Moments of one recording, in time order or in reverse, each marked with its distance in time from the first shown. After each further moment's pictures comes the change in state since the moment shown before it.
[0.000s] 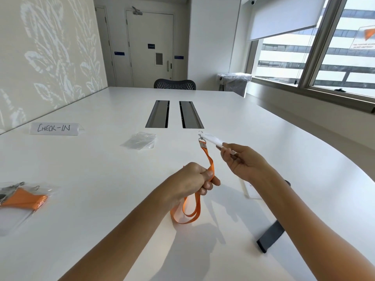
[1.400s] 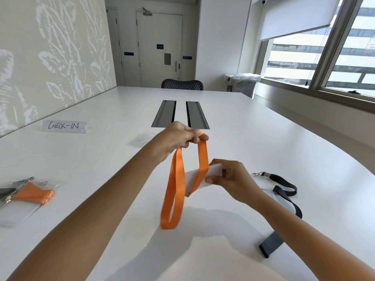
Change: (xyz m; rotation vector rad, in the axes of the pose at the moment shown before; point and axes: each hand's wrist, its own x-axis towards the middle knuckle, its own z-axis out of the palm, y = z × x) left_hand 0.031 0.036 -0.067 0.035 0.215 0.183; right_hand -0.005 0.043 -0.026 -1.301 -0.481 -0.722
